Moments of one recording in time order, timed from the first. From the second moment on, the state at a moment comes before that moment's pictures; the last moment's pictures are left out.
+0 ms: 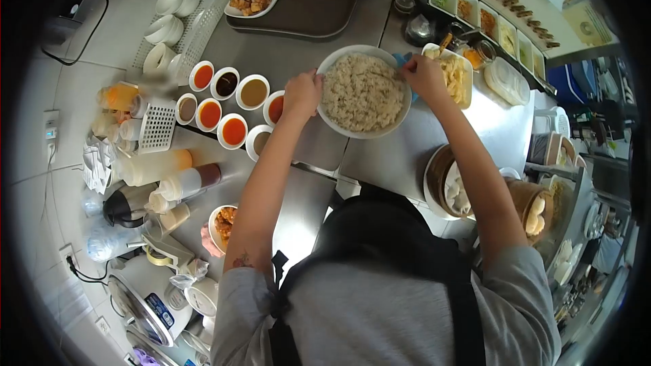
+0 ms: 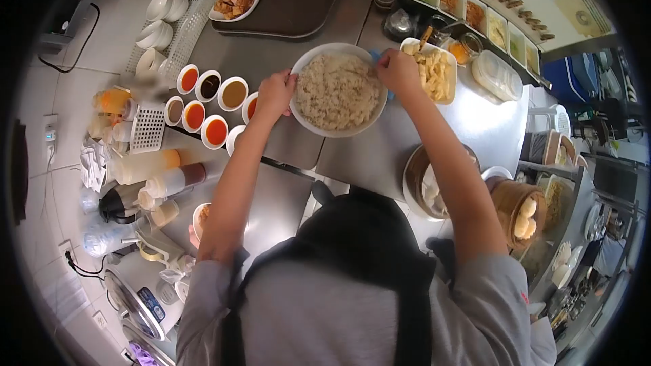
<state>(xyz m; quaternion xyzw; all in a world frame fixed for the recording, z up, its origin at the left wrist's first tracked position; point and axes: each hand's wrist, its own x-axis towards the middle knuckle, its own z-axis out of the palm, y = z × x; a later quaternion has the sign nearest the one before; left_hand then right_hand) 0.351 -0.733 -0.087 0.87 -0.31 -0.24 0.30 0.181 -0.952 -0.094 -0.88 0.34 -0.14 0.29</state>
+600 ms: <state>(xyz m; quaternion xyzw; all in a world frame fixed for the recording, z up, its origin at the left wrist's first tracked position) 0.232 -0.710 -0.122 0.59 -0.10 -0.64 0.49 0.120 -0.803 -0.109 -0.76 0.41 -0.13 0.49</state>
